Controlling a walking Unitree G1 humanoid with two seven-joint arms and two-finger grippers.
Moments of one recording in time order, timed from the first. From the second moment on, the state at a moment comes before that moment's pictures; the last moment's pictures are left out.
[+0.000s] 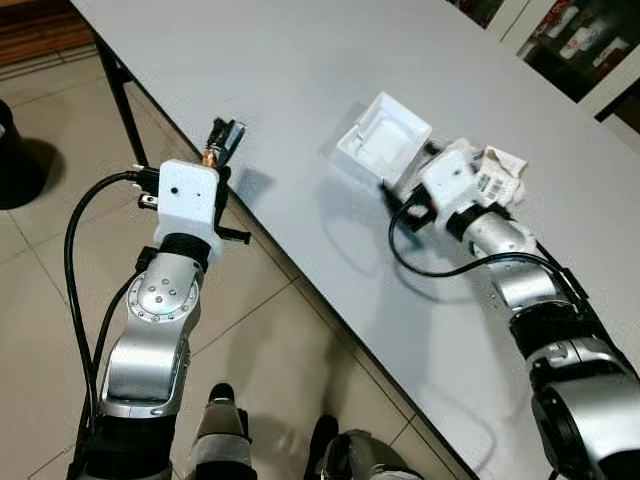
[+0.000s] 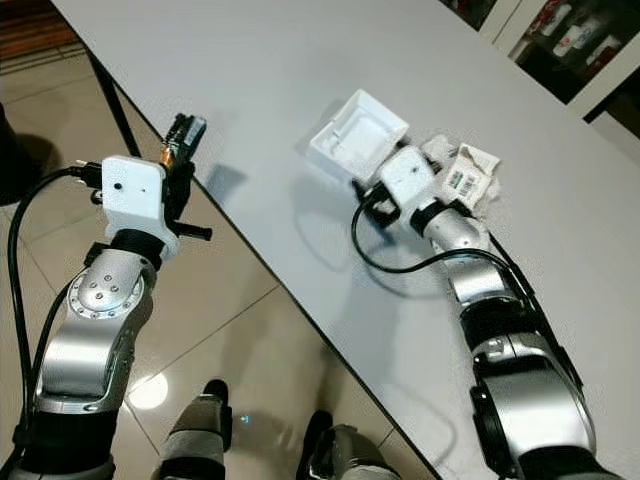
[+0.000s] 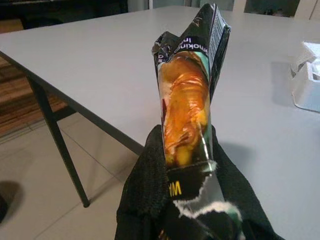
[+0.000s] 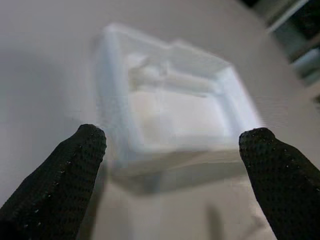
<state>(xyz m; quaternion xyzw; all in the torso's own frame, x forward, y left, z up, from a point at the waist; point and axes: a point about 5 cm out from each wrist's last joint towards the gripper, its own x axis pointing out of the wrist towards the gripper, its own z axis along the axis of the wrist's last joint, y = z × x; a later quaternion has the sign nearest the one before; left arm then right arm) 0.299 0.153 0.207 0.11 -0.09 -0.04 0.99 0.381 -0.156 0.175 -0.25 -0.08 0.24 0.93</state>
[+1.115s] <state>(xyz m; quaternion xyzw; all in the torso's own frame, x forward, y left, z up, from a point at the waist) 0.292 0.153 0.203 0.12 -0.07 -0.06 0.99 0.390 -0.133 0.181 -0.15 -0.07 0.30 0.94</state>
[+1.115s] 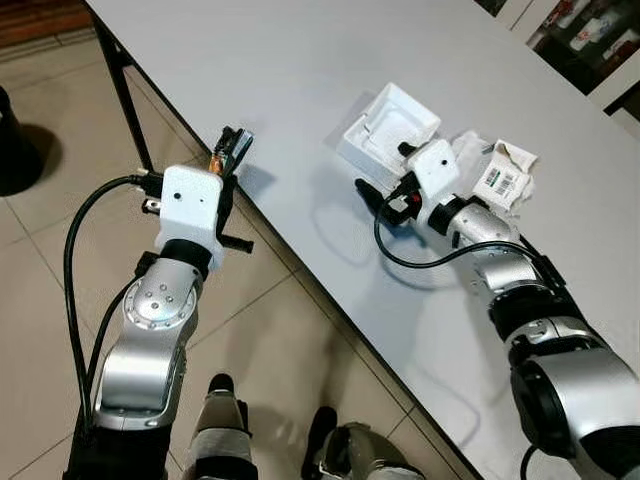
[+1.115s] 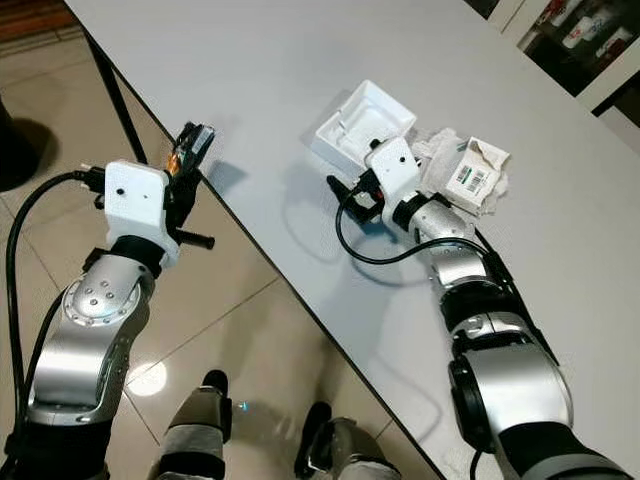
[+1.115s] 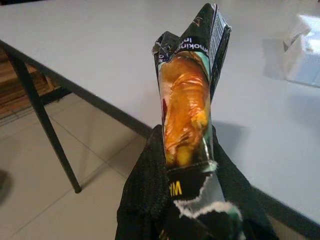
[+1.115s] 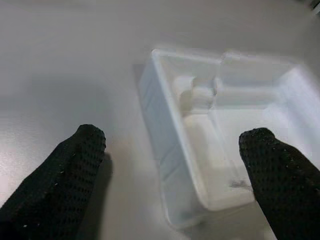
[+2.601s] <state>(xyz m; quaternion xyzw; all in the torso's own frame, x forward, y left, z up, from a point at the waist) 0.290 0.149 0.204 0.12 -0.06 -0.07 0.99 0.387 -0.157 0.181 -0.21 -0.02 0.37 0.90</state>
